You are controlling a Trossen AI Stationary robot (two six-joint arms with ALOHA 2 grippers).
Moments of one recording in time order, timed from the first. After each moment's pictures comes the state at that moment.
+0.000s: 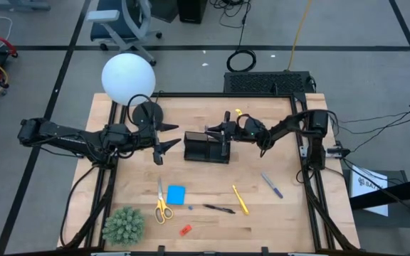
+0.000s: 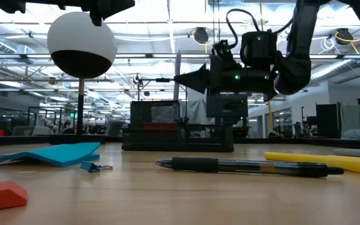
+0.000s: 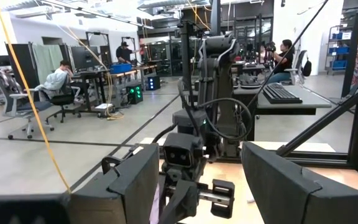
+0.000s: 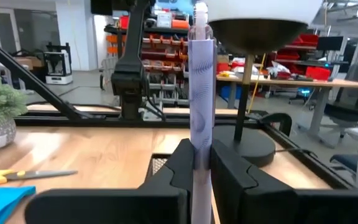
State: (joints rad) left arm -0.08 0.92 0.54 0.48 -0.26 0.09; right arm -0.27 1.93 0.63 1.38 -0.19 -0.03
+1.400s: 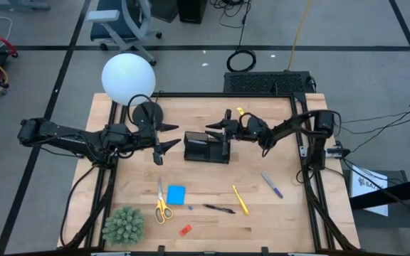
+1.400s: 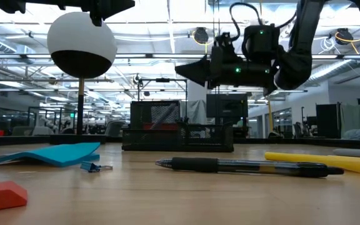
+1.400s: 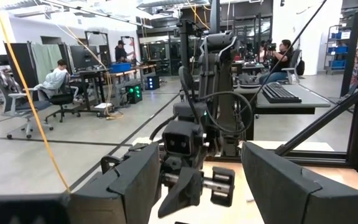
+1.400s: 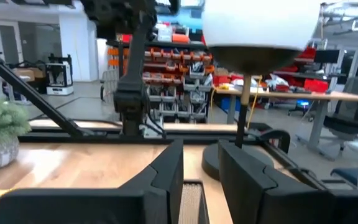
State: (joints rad) left arm -0.08 0.92 0.54 0.48 -0.26 0.08; right arm -0.26 1.86 0.63 1.37 -0.19 -0.03
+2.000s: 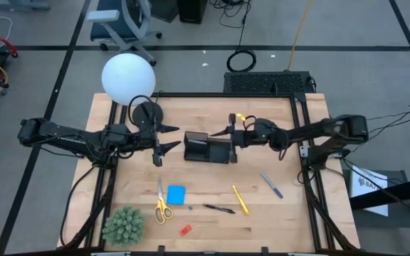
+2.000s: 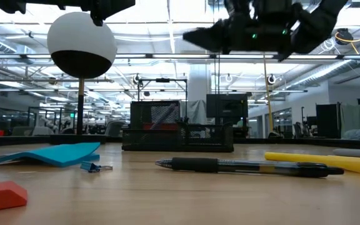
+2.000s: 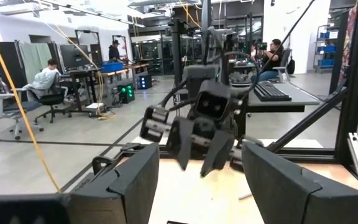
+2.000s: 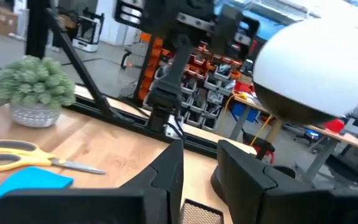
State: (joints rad) left arm -0.08 0.92 0.54 0.47 -0.23 0.08; right arm -0.13 1.51 0.63 0.91 -0.18 -0.34
